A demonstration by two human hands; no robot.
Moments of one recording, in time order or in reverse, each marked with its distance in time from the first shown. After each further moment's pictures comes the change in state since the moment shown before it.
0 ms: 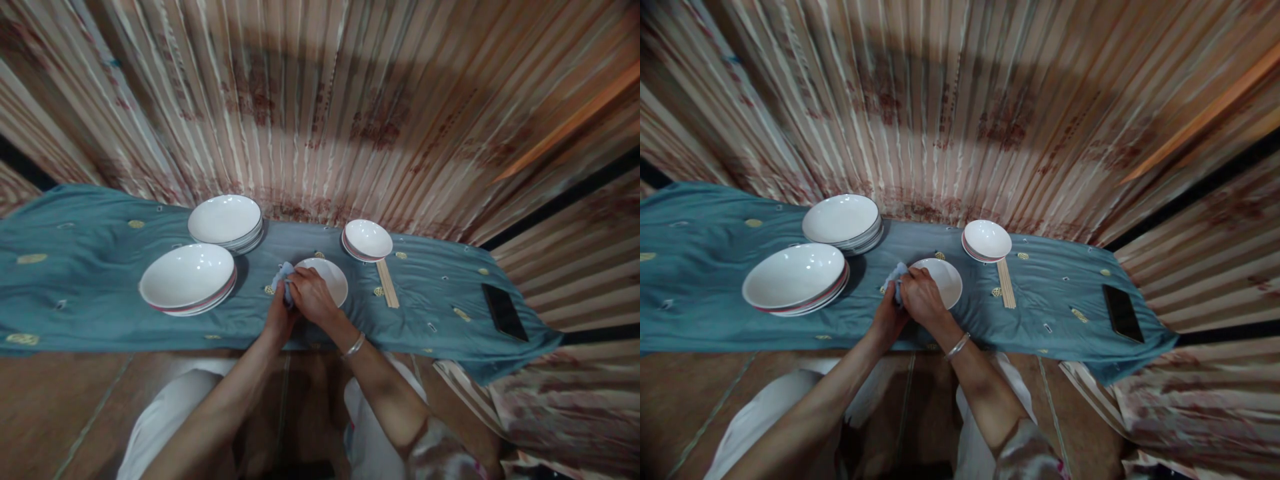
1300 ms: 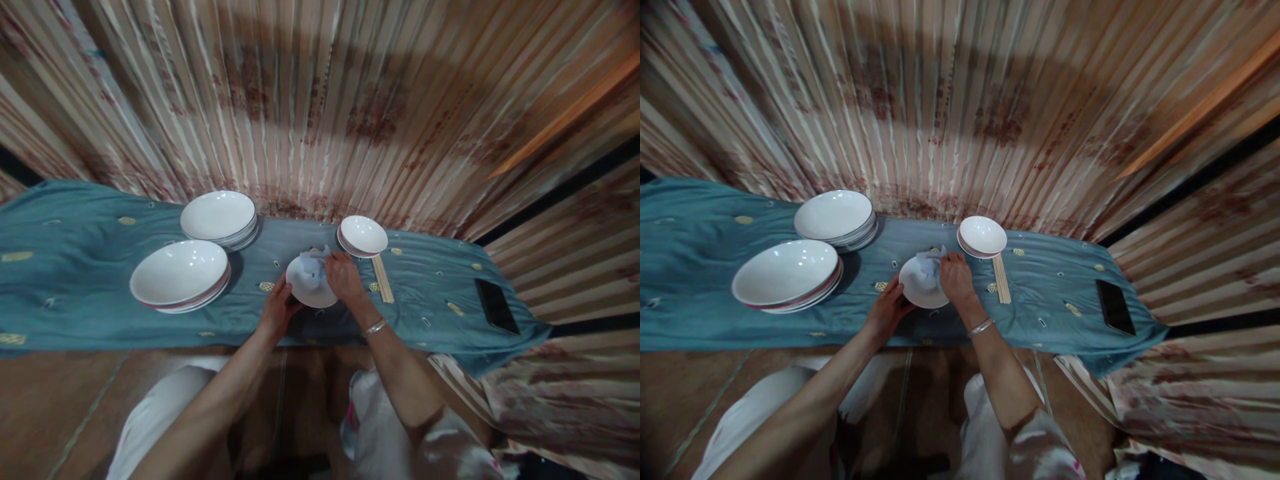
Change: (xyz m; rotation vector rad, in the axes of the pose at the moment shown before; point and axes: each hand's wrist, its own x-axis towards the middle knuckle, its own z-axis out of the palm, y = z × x) left_hand -0.007 0.003 0.000 0.218 -0.097 0.113; right_hand -0.011 0.083 -0.004 -0.245 0.085 0.166
